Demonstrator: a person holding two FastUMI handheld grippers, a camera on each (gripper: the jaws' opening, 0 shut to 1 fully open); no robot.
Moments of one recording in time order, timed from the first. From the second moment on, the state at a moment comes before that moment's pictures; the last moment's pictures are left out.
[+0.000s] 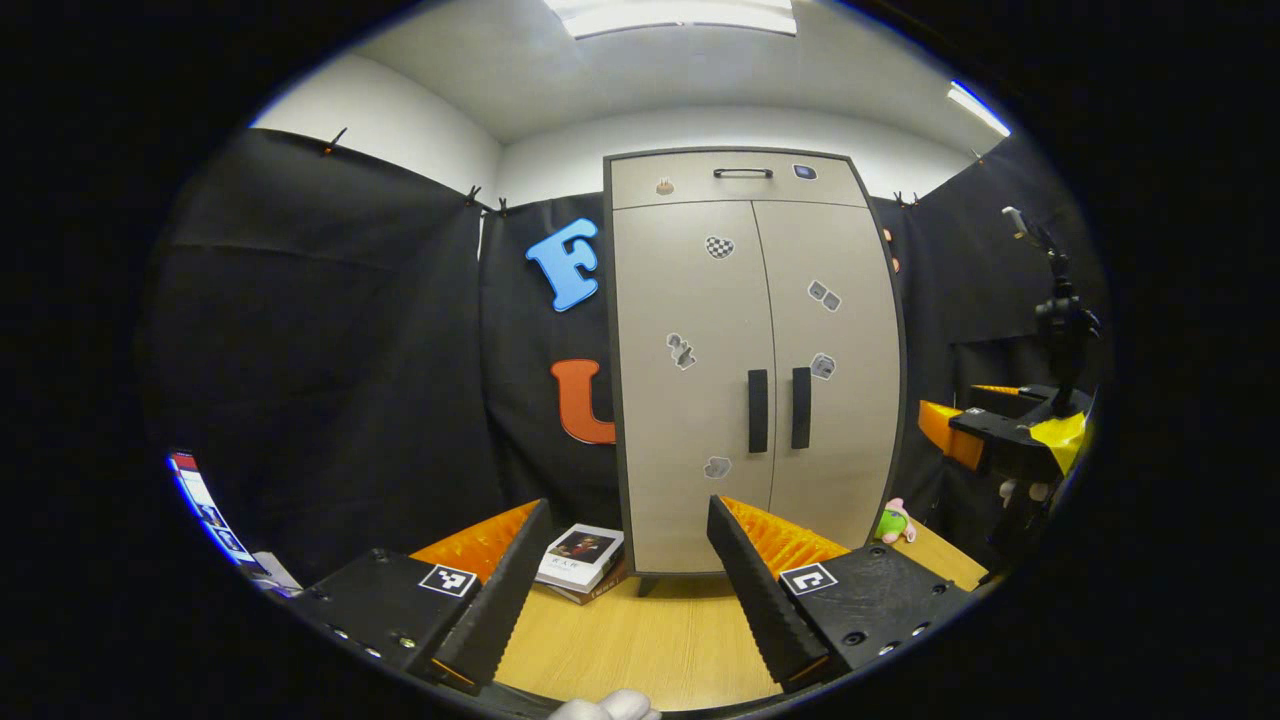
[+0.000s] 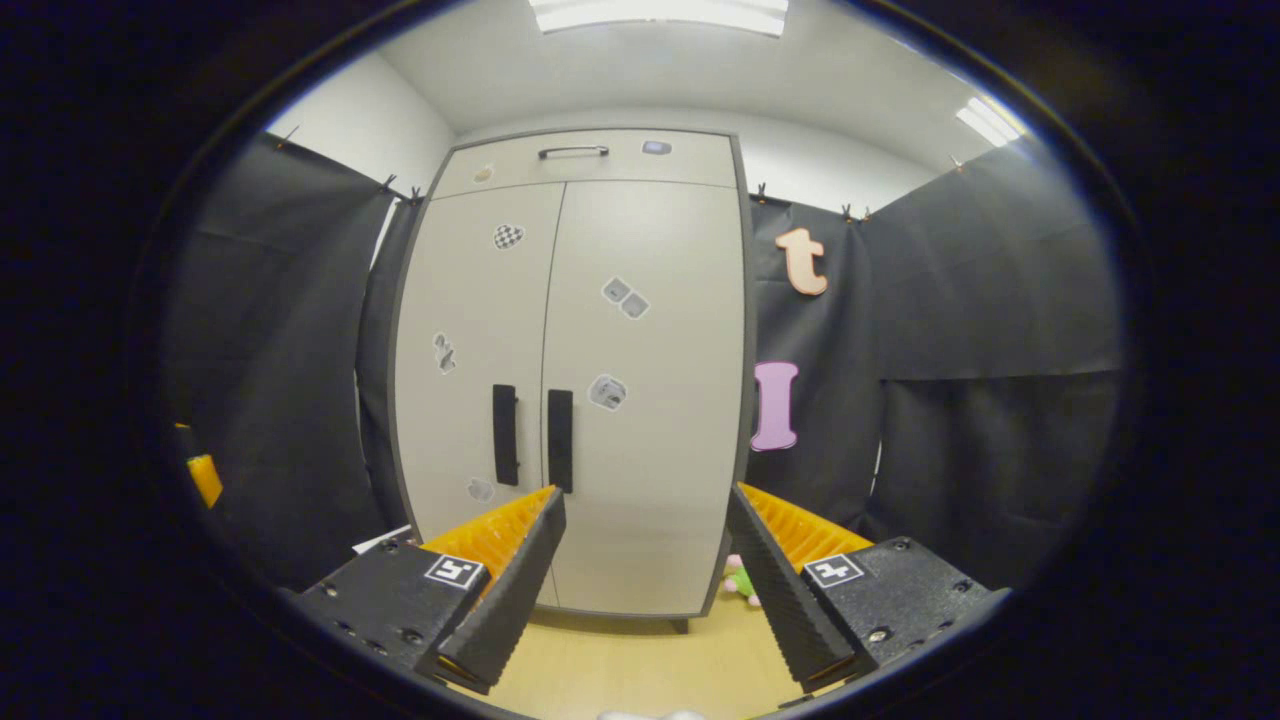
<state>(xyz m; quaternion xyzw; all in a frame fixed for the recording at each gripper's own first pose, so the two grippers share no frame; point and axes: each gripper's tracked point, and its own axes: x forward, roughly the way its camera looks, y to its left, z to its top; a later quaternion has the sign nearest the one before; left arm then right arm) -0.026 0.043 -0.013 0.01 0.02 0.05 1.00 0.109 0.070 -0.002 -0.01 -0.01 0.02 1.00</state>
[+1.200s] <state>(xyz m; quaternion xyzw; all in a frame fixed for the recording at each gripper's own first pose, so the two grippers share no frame) -0.037 0.091 -0.017 0.01 0.03 0.21 0.98 0.338 0.161 -0.018 0.02 0.04 0.04 1.00</state>
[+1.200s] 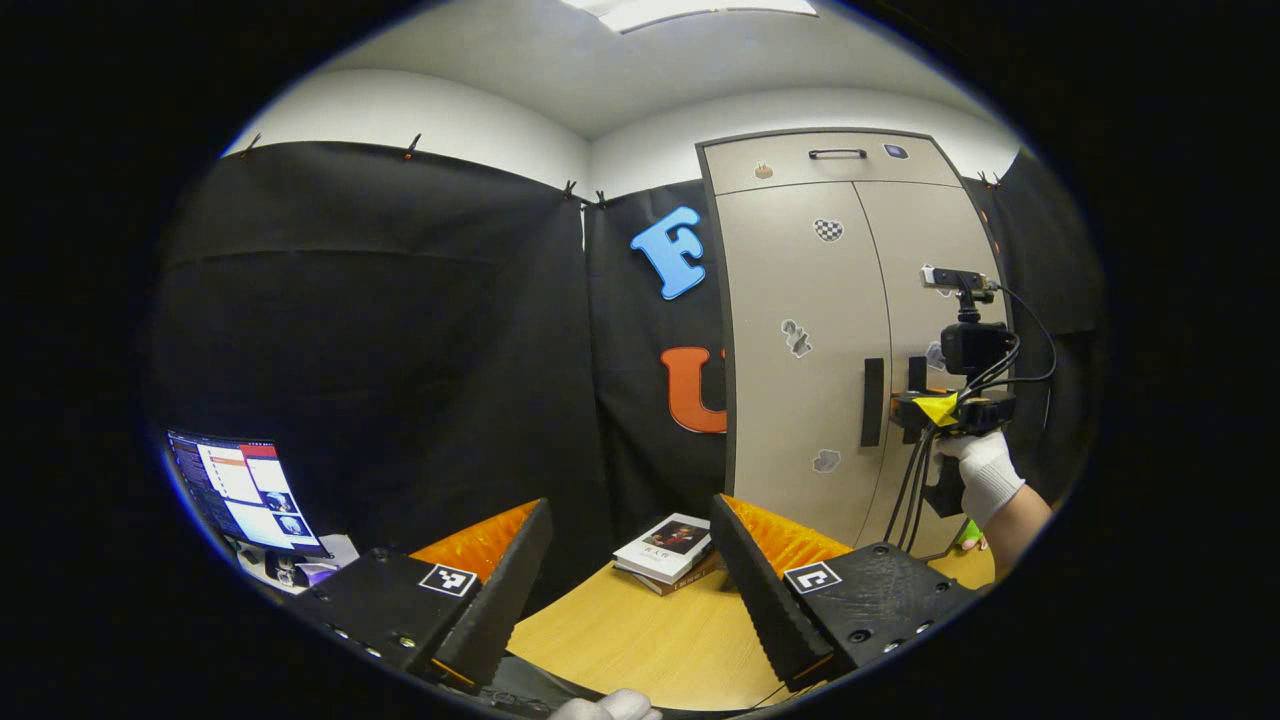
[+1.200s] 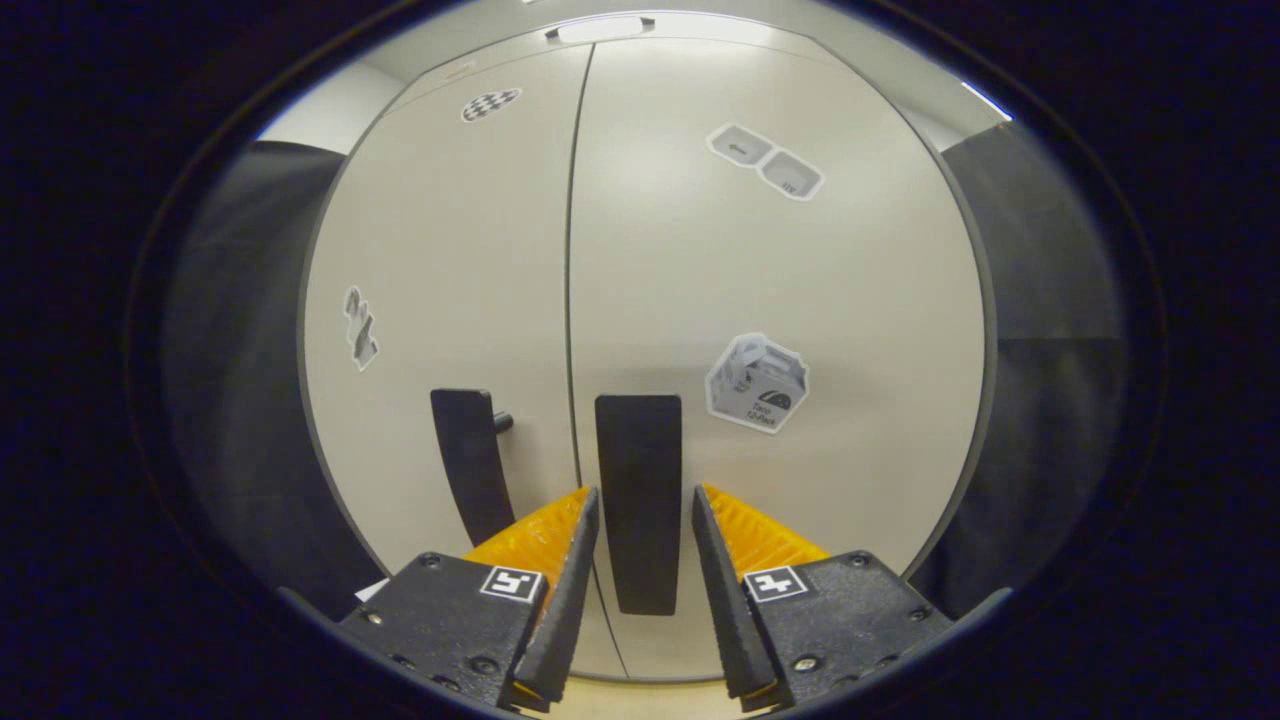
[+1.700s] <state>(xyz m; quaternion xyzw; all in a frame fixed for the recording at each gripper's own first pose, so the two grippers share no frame) -0.045 0.092 -0.017 0.00 0.02 0.20 0.98 0.325 0.160 -0.021 0.01 0.05 0.06 1.00</state>
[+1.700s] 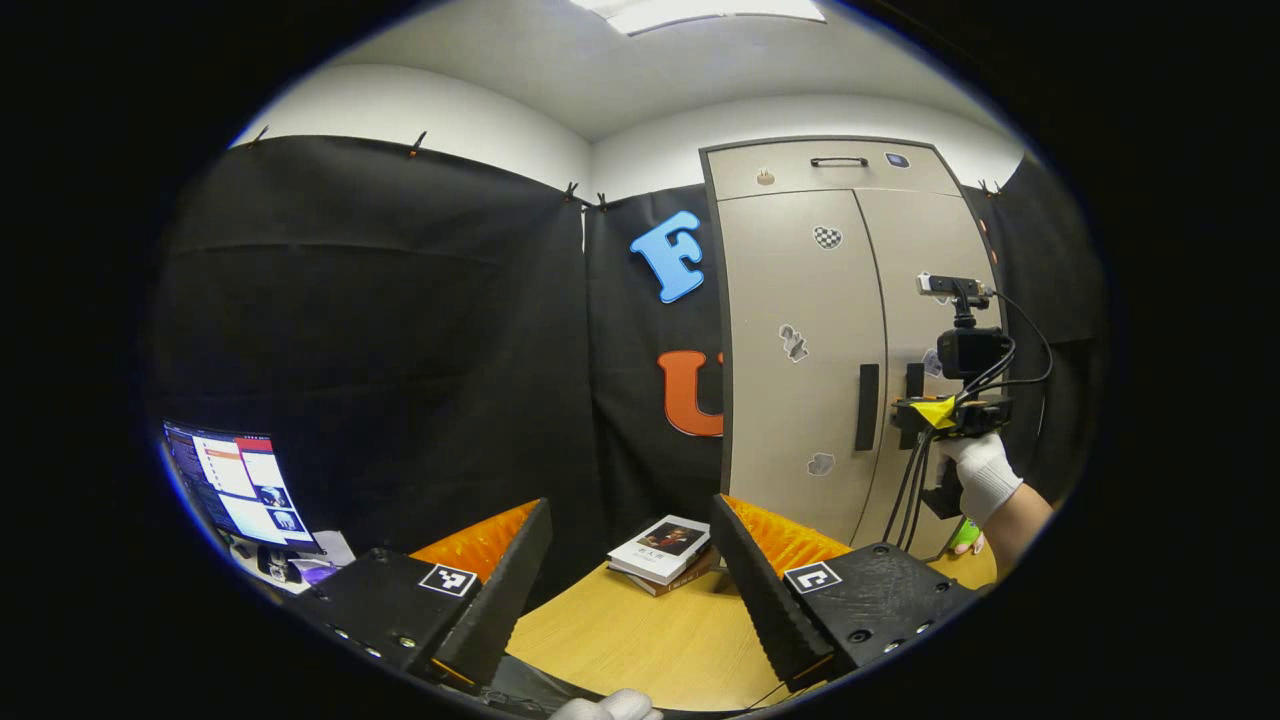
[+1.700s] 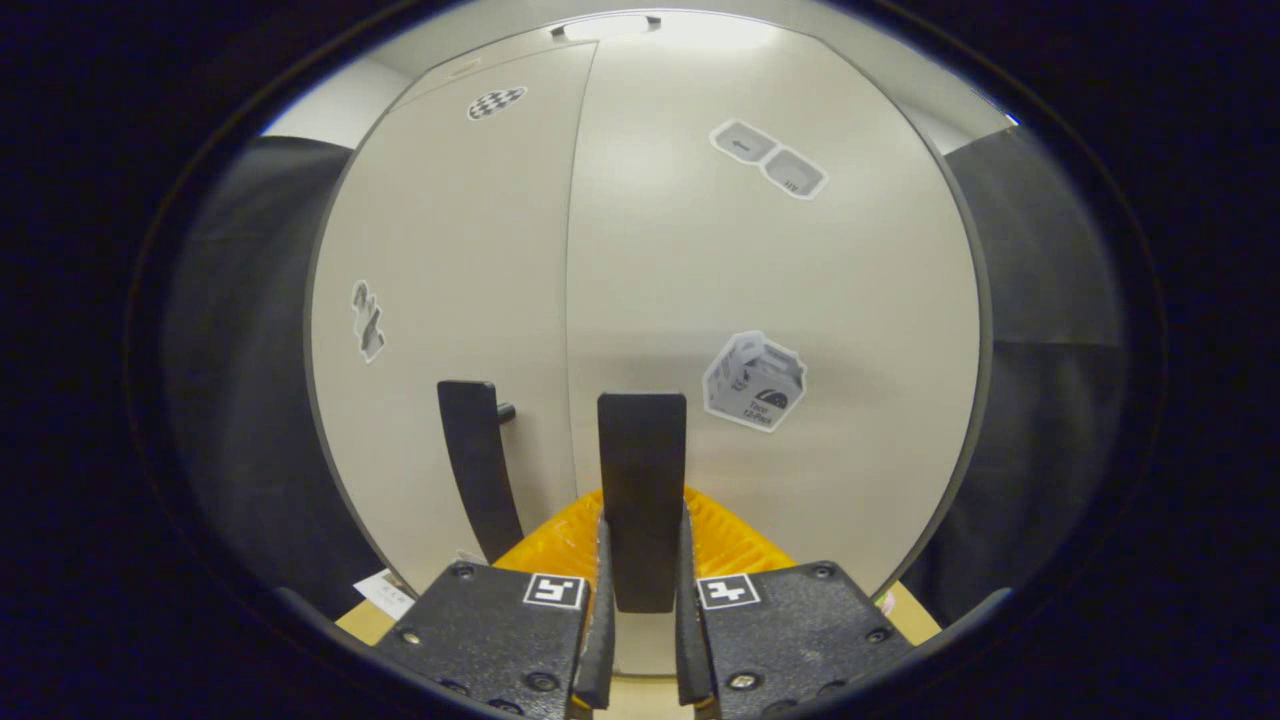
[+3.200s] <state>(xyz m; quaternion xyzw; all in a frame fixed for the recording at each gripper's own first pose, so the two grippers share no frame) -0.064 0.036 -0.024 -0.01 0.01 0.05 1.00 0.154 0.008 -0.026 0.03 0.05 -0.01 1.00</state>
